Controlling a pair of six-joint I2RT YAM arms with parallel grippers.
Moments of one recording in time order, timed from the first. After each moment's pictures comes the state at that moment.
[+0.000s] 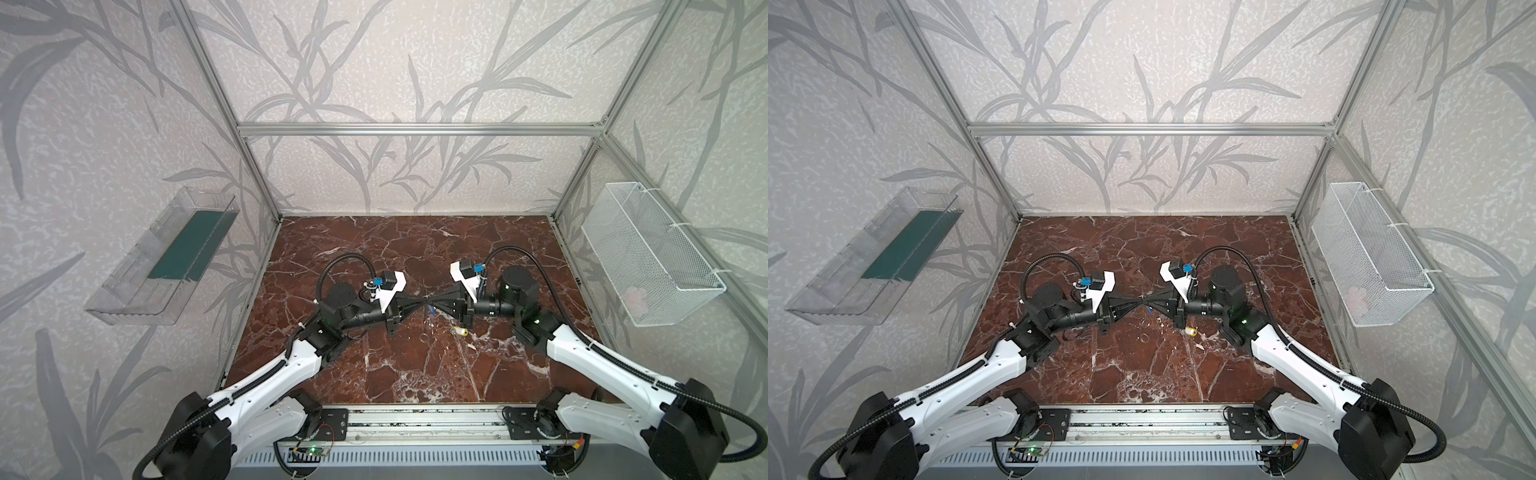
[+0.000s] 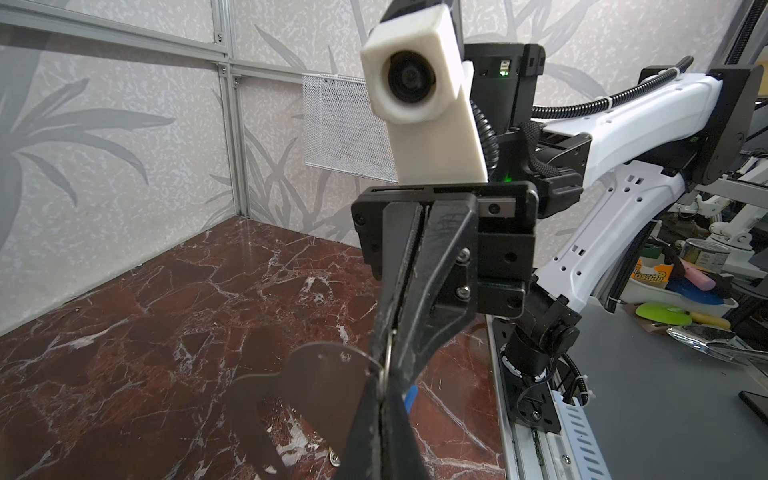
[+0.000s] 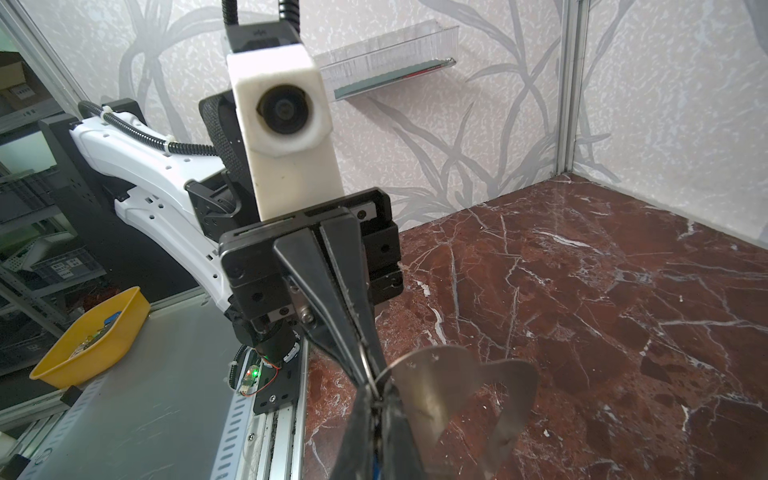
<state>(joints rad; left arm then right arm) -0.63 1.02 0.56 0.46 0.71 -0.12 0.63 1.10 0.71 0.25 -0.81 0.18</state>
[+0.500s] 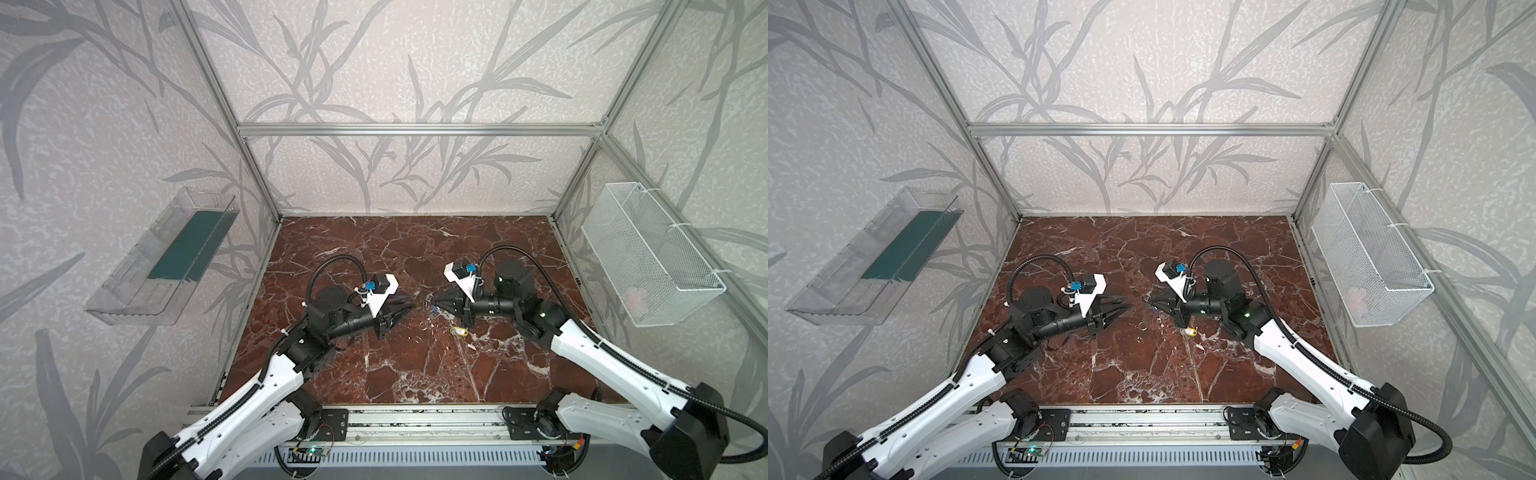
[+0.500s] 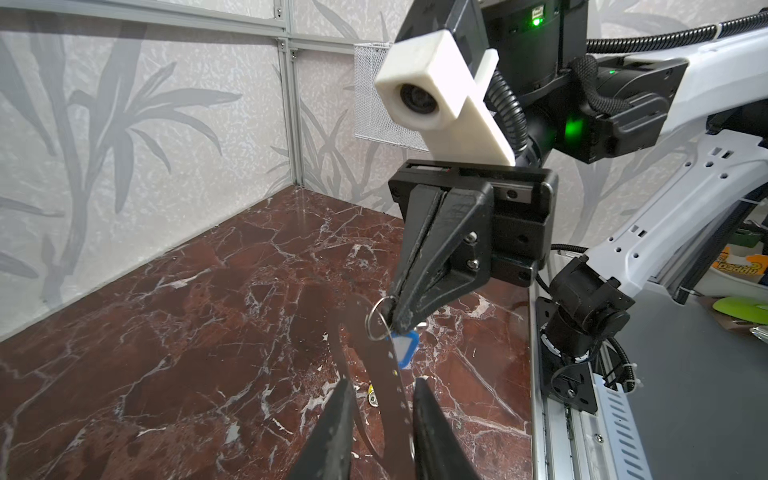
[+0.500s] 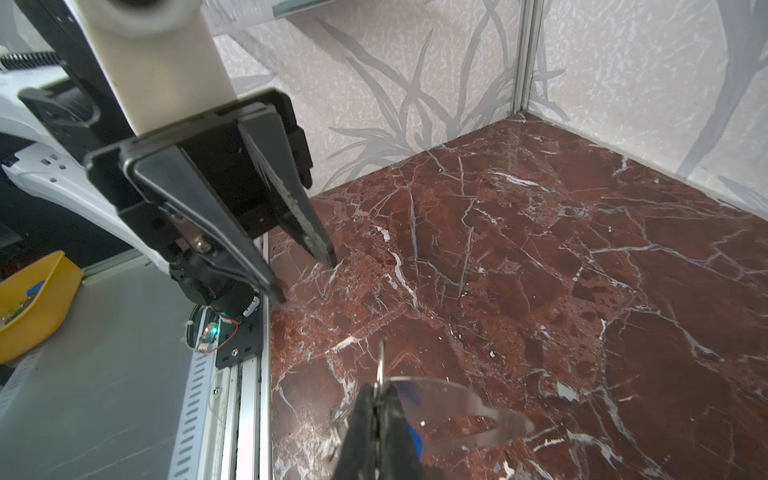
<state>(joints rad) -0.63 0.82 0.63 0.07 0.53 0.00 0.64 1.11 0.87 -0.17 -0.67 -0.05</state>
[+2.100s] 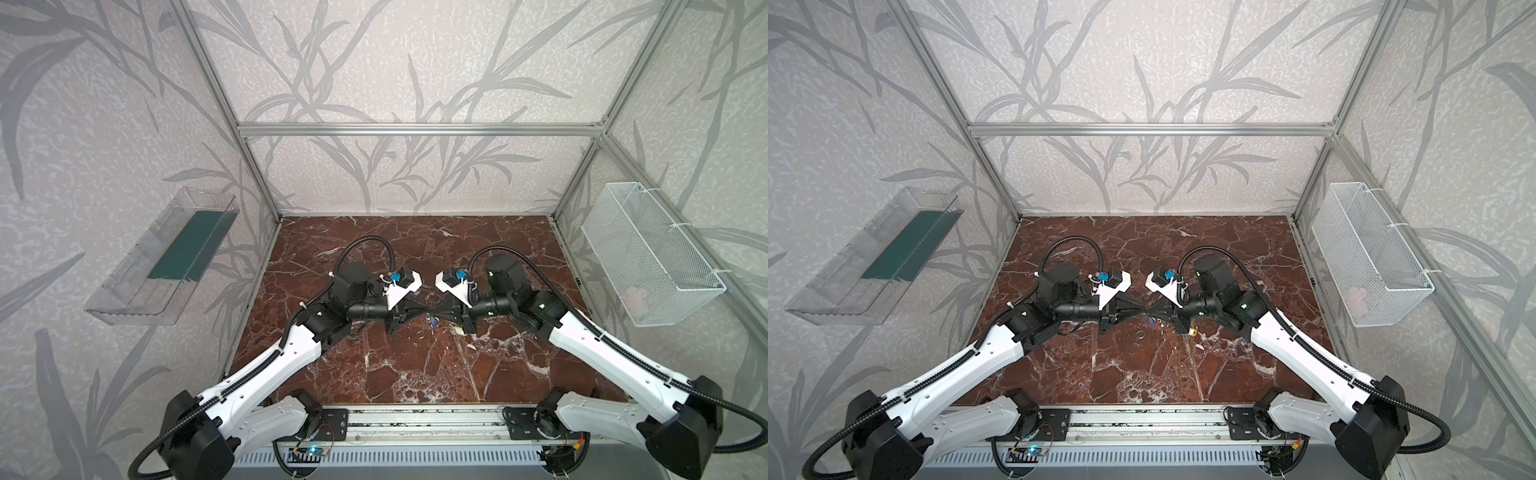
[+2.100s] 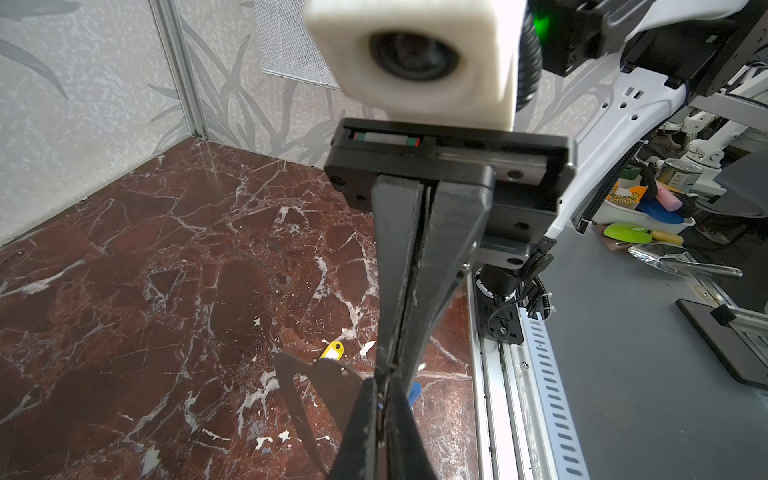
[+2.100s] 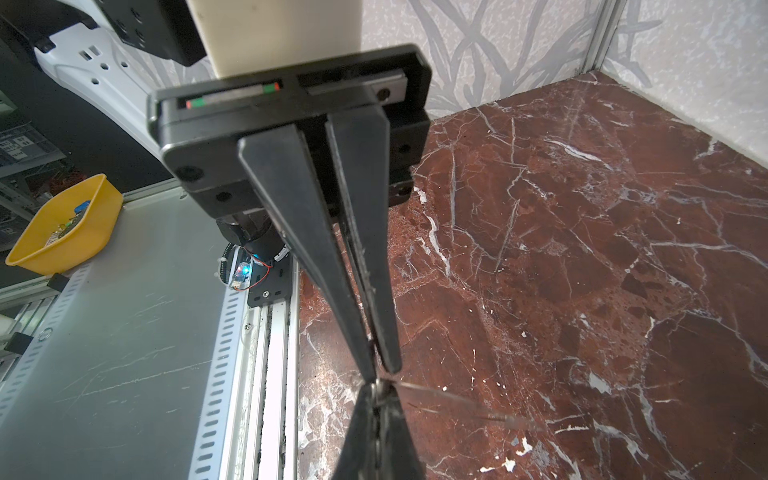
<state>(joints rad) -0.64 1.07 0.82 -0.12 0.77 0.12 0.68 1.15 0.98 -0.41 -0.74 -0.21</state>
